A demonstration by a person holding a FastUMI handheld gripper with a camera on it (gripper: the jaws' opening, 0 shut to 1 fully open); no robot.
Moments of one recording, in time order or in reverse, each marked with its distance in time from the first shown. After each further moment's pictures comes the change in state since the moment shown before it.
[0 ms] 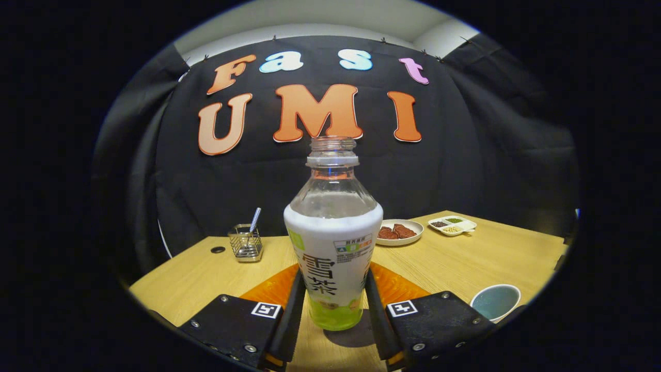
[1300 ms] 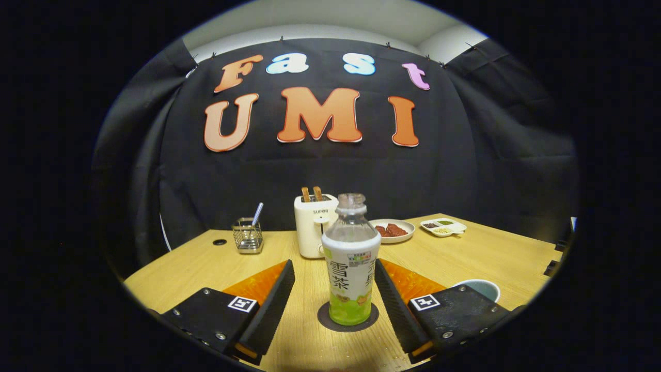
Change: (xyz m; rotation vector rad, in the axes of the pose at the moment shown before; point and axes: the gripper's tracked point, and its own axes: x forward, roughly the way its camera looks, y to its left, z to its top) arm -0.056 0.005 0.013 0.025 -0.050 0.006
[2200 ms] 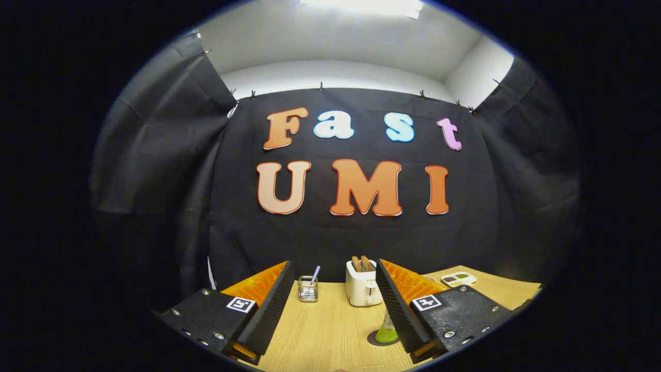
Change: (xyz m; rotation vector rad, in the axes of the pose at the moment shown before) arm -0.119 0.107 0.198 -0.061 -0.236 0.173
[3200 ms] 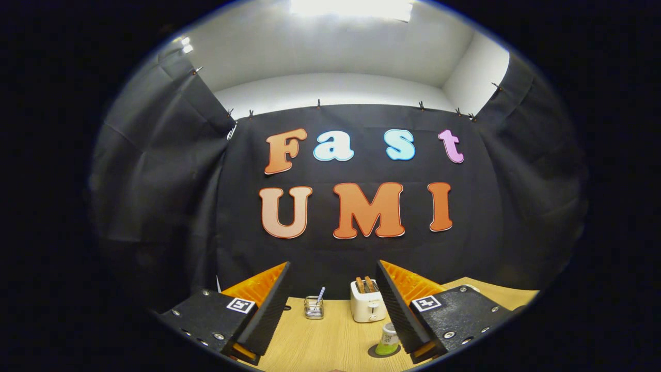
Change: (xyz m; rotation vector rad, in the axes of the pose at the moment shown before) arm 0.010 -0.022 0.053 0.056 -0.037 0.016
